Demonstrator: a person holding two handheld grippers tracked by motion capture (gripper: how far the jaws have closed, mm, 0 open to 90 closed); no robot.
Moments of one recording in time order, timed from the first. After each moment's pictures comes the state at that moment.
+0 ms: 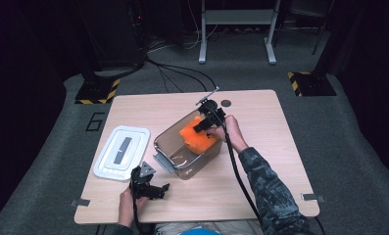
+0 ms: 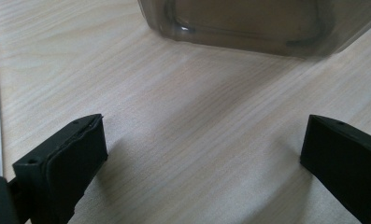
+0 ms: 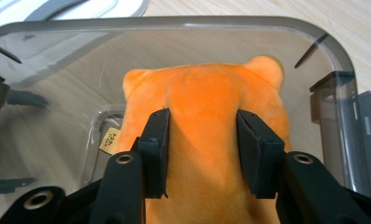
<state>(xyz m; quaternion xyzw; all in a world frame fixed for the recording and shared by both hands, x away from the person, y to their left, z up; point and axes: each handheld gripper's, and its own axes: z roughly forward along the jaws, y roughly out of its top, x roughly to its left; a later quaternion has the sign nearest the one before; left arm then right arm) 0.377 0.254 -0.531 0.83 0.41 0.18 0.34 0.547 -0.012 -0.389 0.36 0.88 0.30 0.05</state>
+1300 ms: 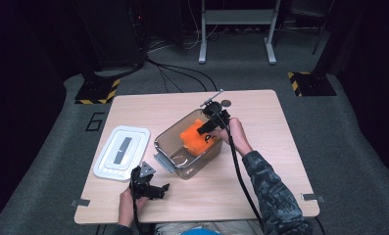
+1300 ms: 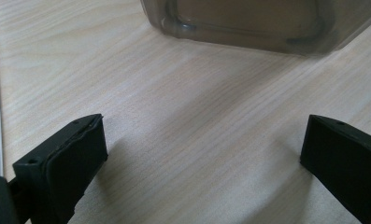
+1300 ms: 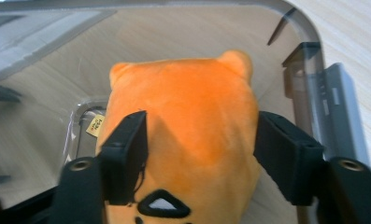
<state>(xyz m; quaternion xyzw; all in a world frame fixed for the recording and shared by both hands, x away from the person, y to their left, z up) 0.377 0.254 -0.531 0.83 0.41 0.18 0.35 0.541 -0.026 -0.391 0.38 0.87 0.29 0.08</state>
